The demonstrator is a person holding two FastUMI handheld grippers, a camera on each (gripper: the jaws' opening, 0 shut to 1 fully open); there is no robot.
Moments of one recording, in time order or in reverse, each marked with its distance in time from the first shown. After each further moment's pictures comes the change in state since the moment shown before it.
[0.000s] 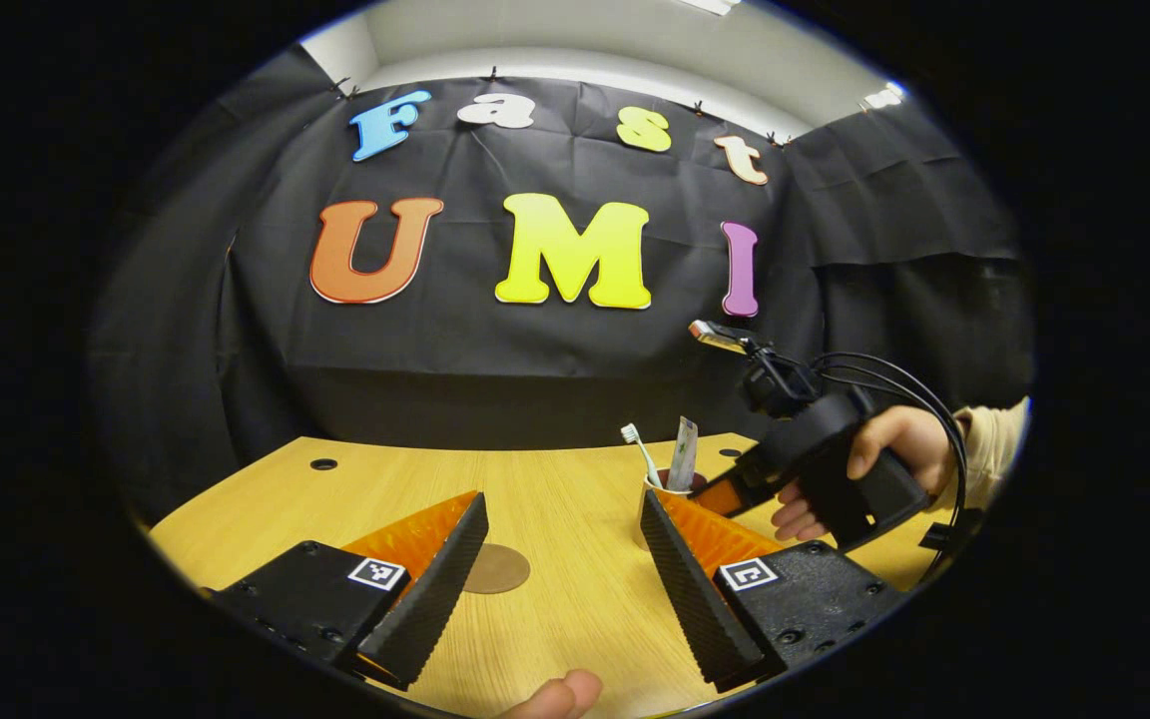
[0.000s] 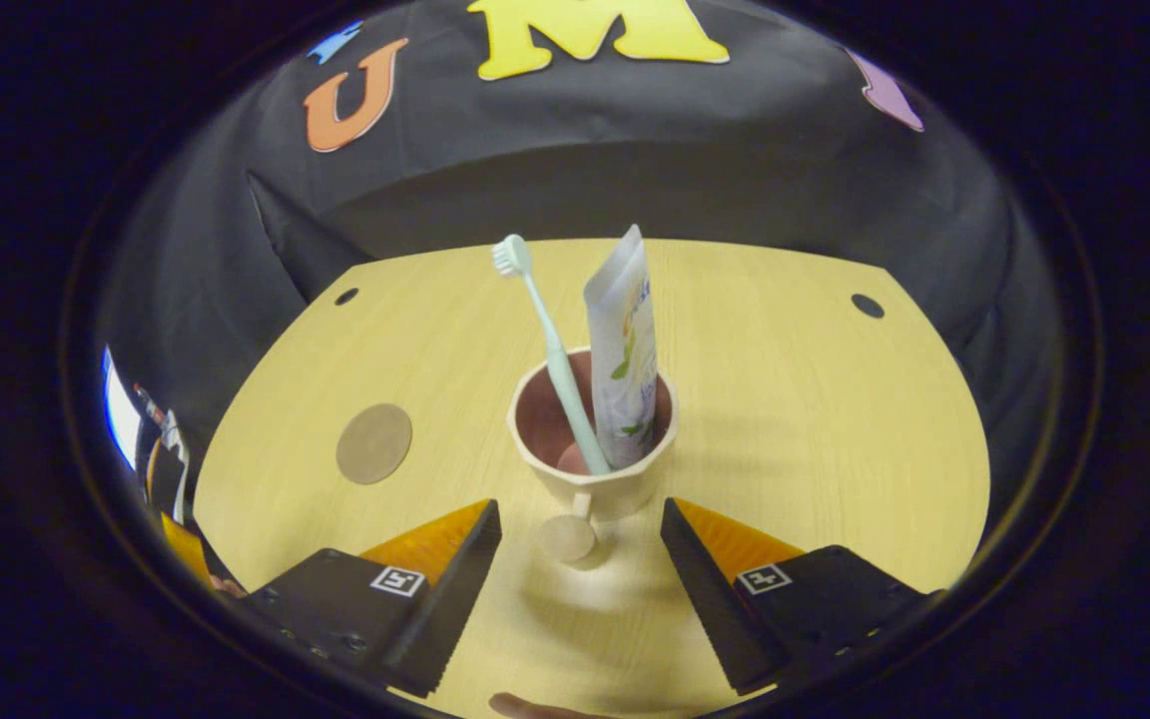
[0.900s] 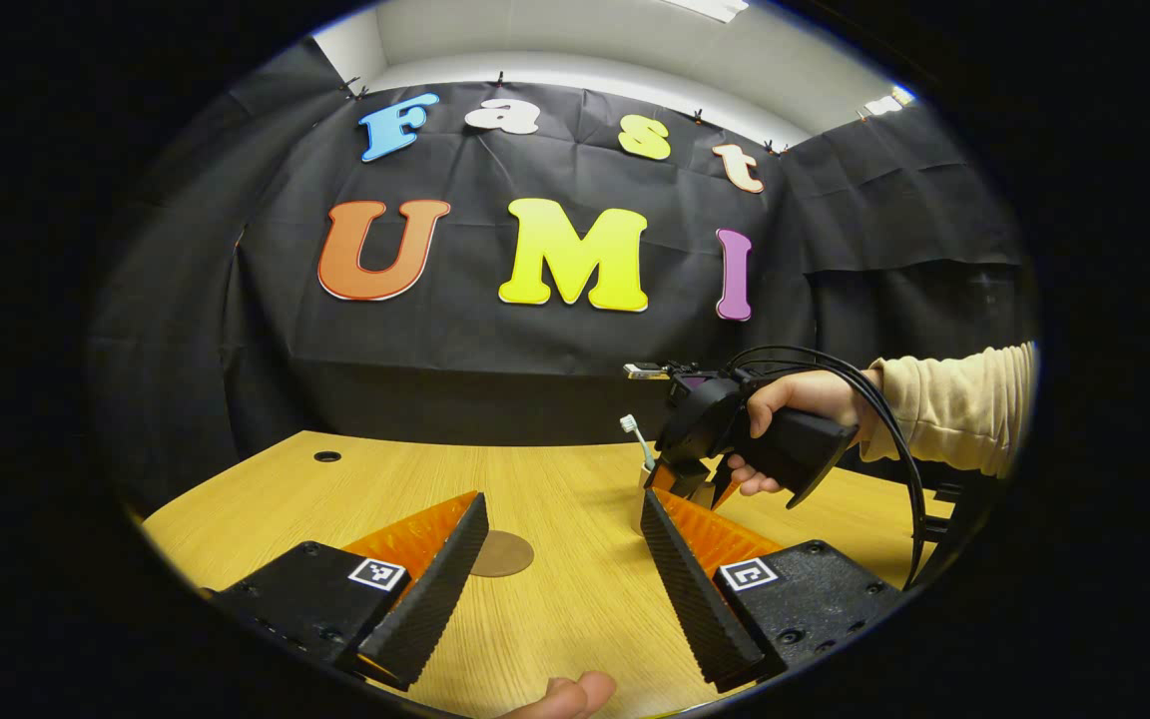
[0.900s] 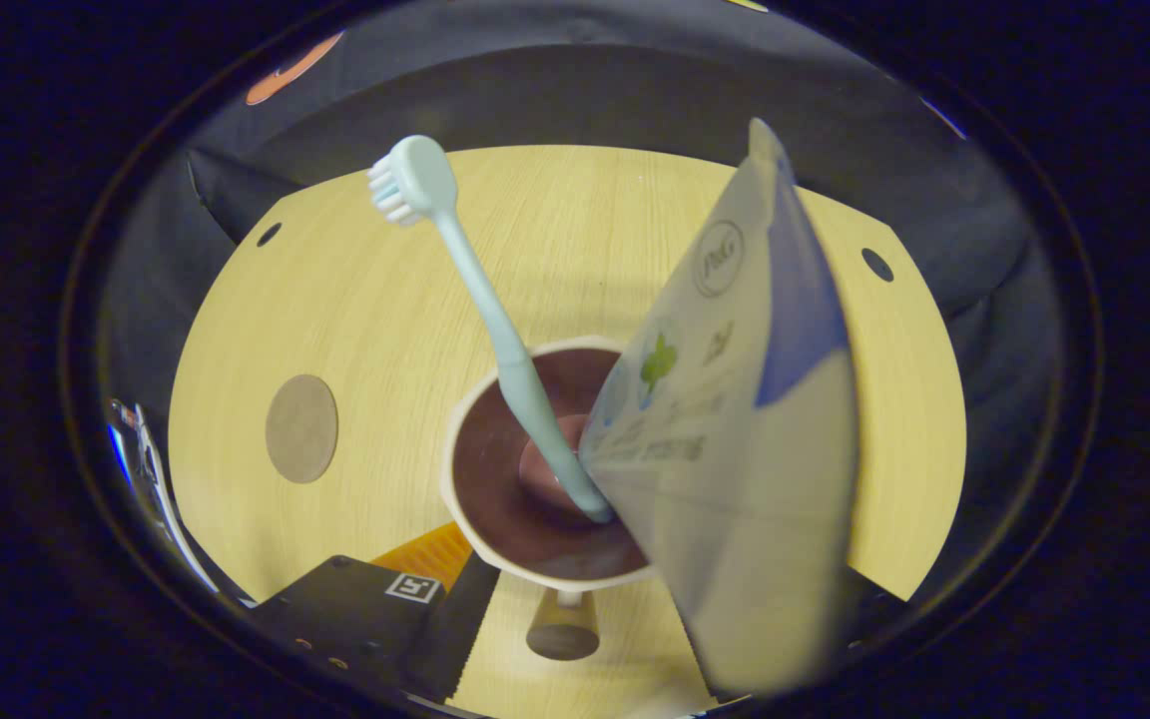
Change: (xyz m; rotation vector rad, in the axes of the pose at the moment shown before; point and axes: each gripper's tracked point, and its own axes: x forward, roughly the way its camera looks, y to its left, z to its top) left arm -0.019 0.010 -0.015 -0.046 -0.009 -0.012; right arm 0.032 -0.014 0.006 -0.045 0.263 -0.182
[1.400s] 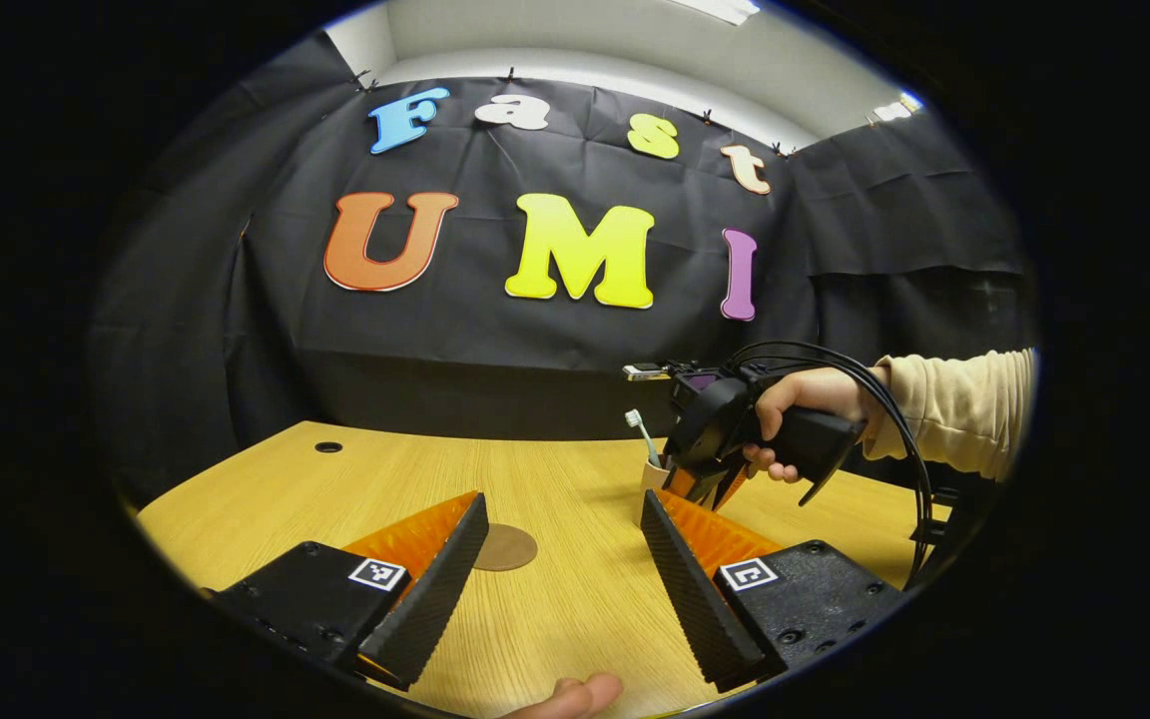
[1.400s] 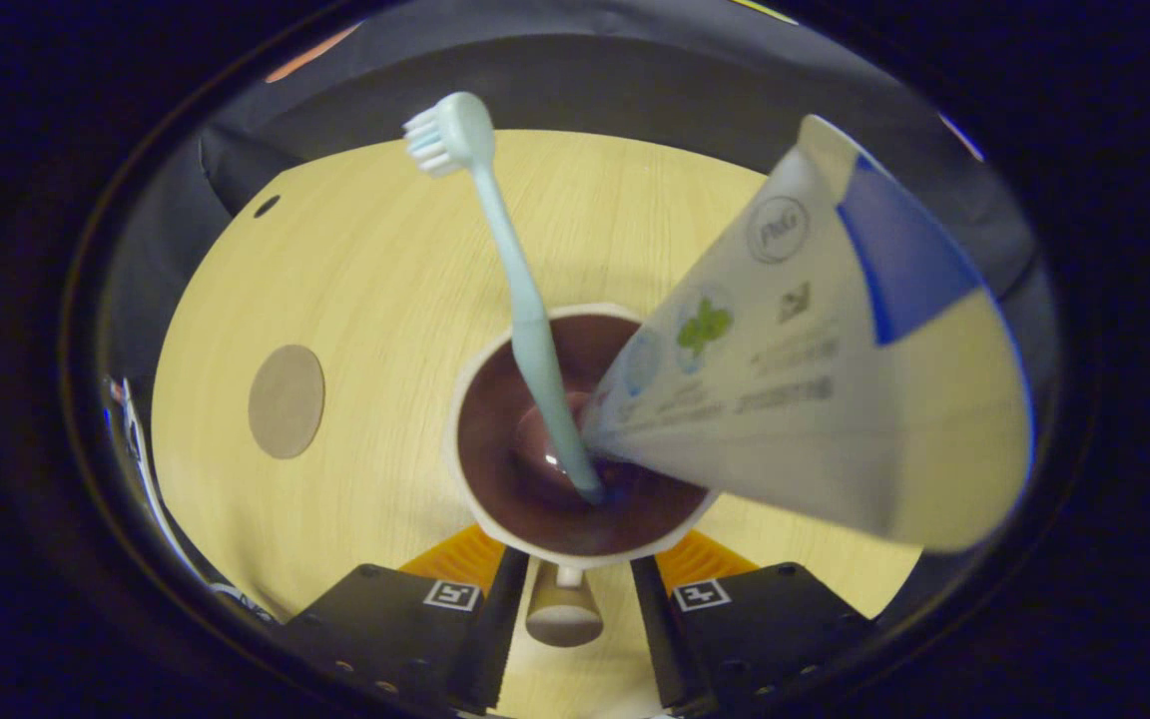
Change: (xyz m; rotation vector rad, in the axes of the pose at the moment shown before) left arm -0.002 0.002 -0.006 -0.034 0.014 -0.008; right arm 0.002 -0.002 -0.012 -0.060 0.036 -0.049
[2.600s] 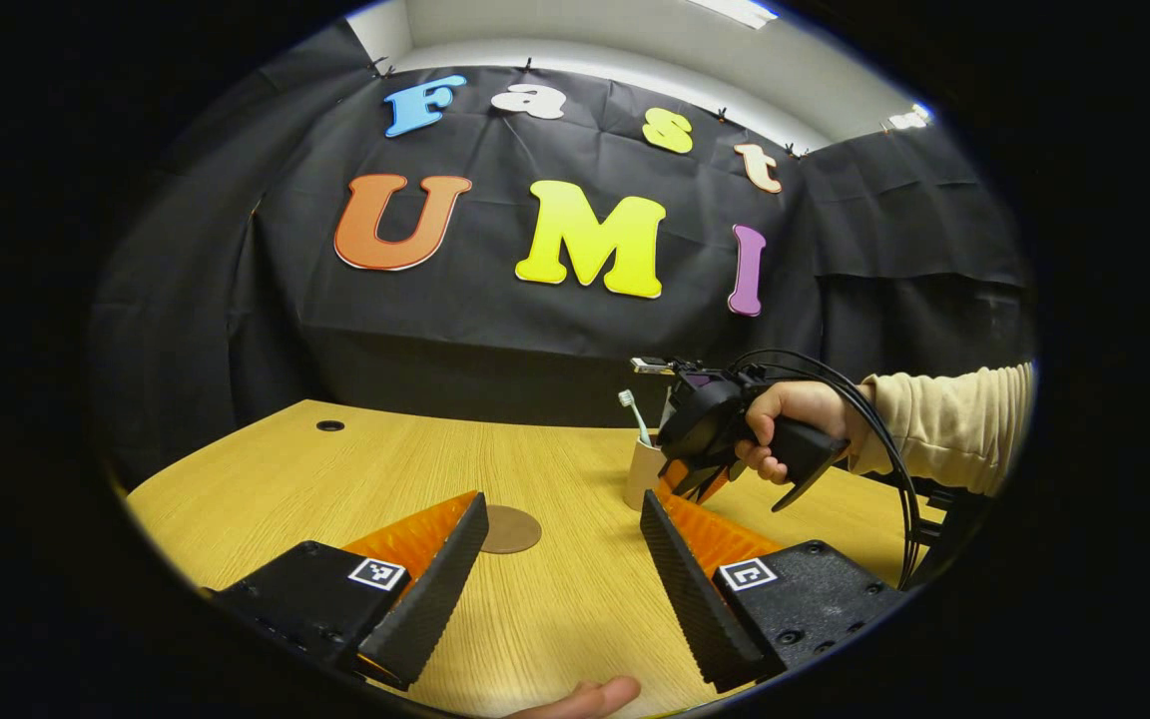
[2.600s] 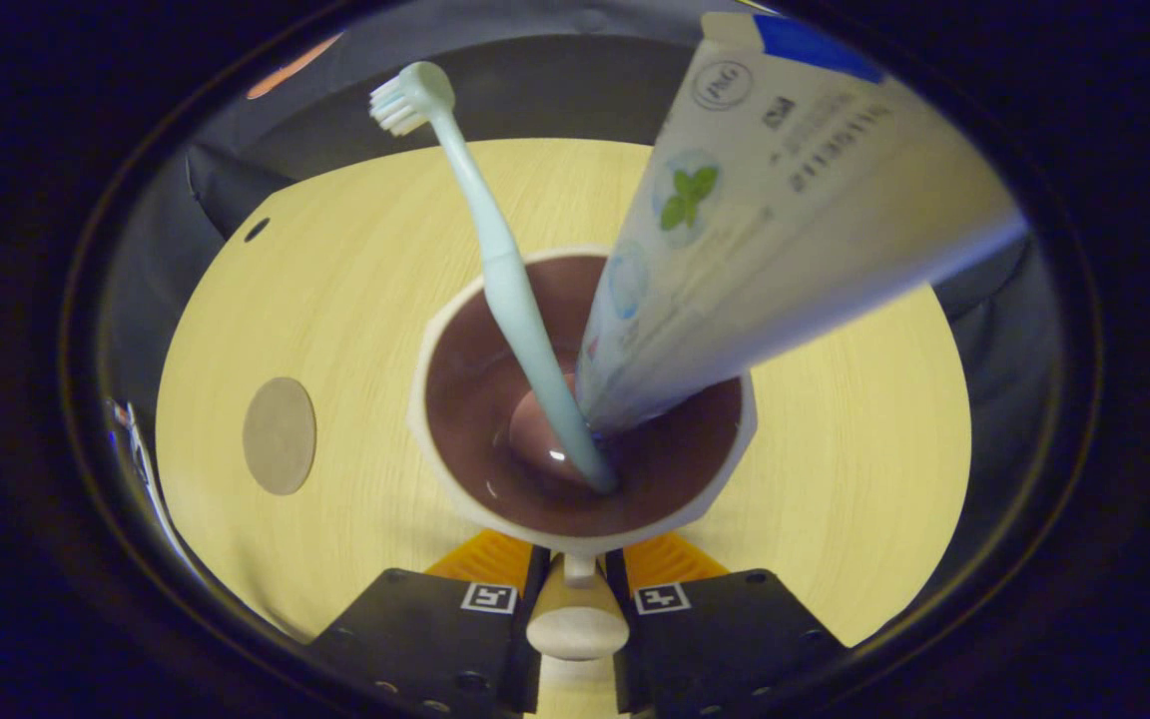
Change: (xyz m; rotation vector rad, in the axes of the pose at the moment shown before) left arm -0.005 0.009 -0.012 -0.033 0.023 -0.001; right arm 0.010 0.006 0.011 0.063 -0.050 0.042
